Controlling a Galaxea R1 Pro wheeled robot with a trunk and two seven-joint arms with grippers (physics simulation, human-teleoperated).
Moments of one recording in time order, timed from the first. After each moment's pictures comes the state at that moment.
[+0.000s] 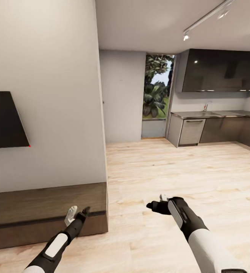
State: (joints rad) left arm -0.50 0.03 0.06 -0.50 1.09 0.16 -0.21; right arm -0.69 0.03 0.00 -0.64 -0.24 0.70 0.07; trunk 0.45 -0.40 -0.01
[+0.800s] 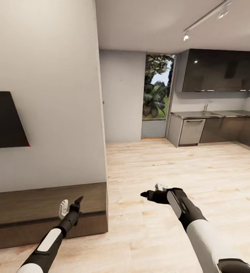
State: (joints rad) left arm -0.50 0.03 0.18 -0.58 1.23 0.22 -0.28; right arm -0.75 0.03 0.00 -0.67 -0.26 0.71 0.22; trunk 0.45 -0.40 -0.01
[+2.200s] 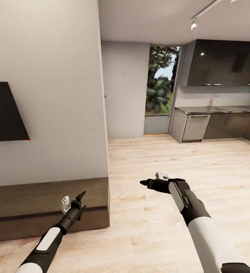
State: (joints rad) left arm -0.49 0.04 0.19 -0.59 1.24 0.34 -0.44; right arm -0.75 0.03 0.00 -0.87 -0.26 0.76 0.24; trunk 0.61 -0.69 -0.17
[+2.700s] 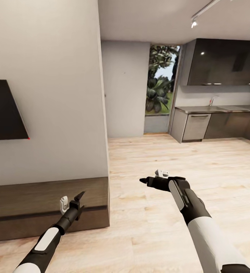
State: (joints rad) left arm -0.49 0.05 0.19 -0.59 1.24 0.34 -0.44; right arm -0.75 0.03 0.01 -0.92 -0.26 0.77 0.24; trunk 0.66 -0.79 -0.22
